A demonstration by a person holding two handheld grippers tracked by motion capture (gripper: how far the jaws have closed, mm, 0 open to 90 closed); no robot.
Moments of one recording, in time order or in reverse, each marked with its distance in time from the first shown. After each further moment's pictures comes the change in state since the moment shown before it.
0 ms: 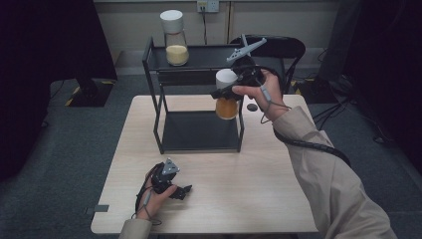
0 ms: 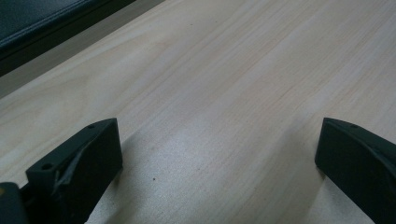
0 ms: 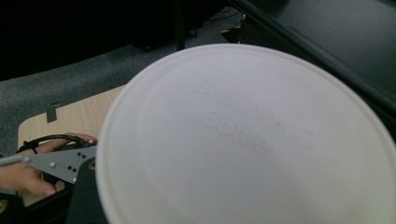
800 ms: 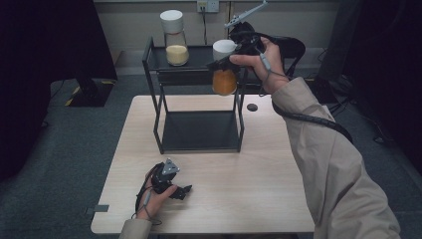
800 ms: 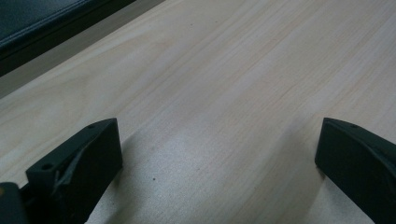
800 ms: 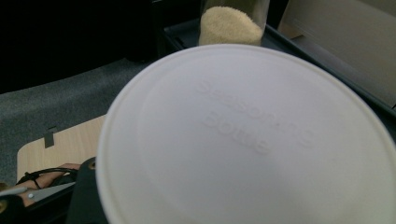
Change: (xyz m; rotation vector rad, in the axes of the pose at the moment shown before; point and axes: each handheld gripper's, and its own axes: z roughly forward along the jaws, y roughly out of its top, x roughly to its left) left arm 0.000 0.000 0.000 0.000 0.000 0.000; right arm -0.016 0.058 -0.023 -0.023 -0.024 -0.004
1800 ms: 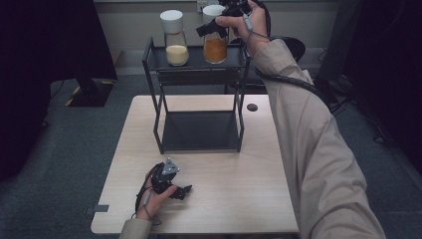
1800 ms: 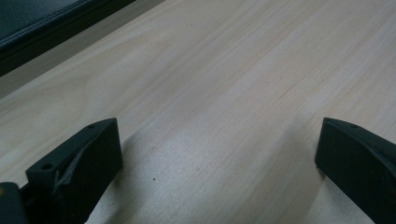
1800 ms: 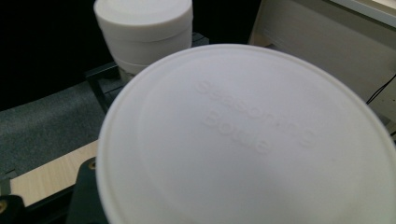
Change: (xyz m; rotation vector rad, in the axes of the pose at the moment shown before) left arm 0.000 0.001 0.000 0.004 -0.002 0.000; right arm -0.034 0.066 0.027 -0.012 -0.090 0.037
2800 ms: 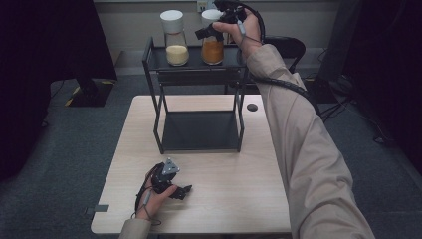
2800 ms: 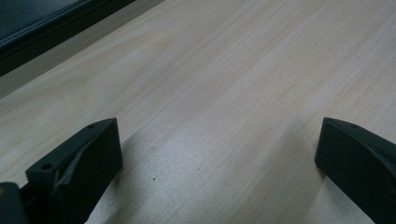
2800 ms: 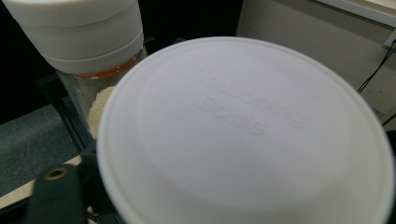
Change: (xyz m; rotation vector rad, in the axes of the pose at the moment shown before) left arm 0.000 0.000 0.000 -0.001 -0.001 0.001; right arm -0.001 -0.018 0.020 -0.031 -0.078 0.060
